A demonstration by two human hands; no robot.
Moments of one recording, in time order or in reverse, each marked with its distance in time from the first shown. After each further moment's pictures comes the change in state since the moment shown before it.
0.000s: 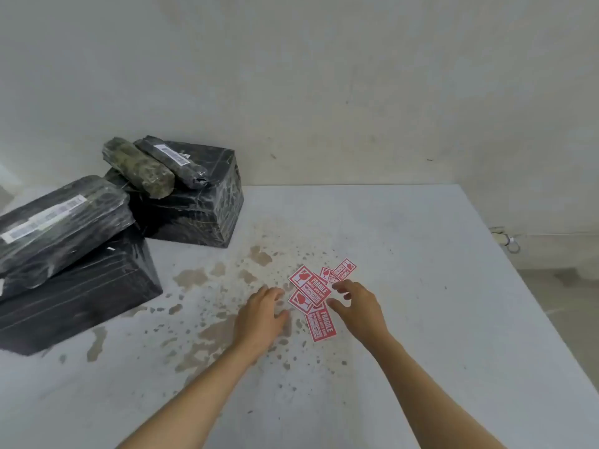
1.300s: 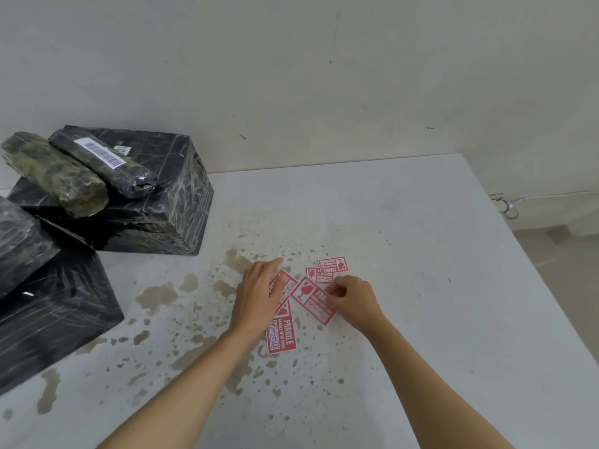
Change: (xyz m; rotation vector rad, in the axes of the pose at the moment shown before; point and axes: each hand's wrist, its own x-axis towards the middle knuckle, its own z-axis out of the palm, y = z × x) left_hand 0.076 0.006 0.019 -0.182 0.010 0.093; right_hand 0.057 0.023 0.001 0.138 -0.119 0.116
